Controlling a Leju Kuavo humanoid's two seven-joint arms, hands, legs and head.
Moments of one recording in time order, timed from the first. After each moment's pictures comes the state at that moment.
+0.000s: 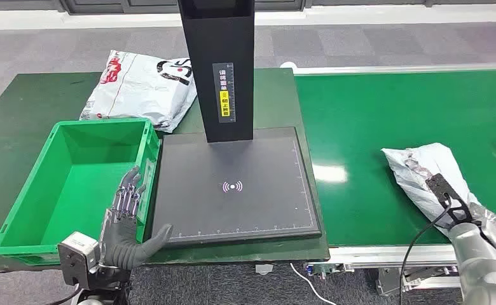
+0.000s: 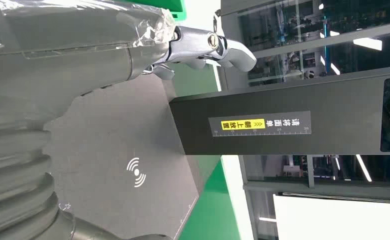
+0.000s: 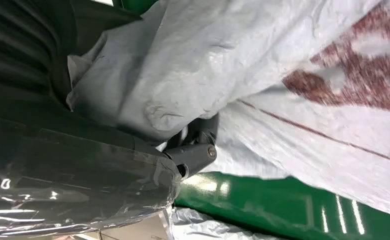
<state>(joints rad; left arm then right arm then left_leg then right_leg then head) 0.11 -0.17 -0.25 -1.63 -0.13 0.00 -0.36 -0.55 -0.43 -0.49 -0.32 1.15 -0.22 0.15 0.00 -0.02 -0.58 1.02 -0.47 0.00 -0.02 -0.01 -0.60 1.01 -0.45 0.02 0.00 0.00</state>
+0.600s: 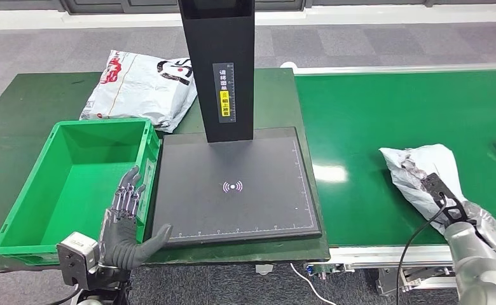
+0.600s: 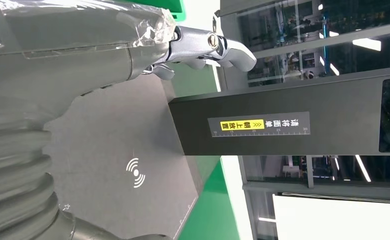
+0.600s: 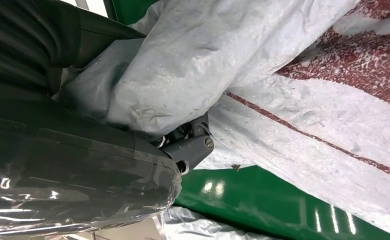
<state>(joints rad) 0.11 -0.17 -0.25 -1.64 -0.13 0.00 -0.36 -0.55 -0.42 -0.49 -0.32 1.16 -0.22 0.15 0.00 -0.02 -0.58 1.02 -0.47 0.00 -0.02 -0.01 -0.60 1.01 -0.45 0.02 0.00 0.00</state>
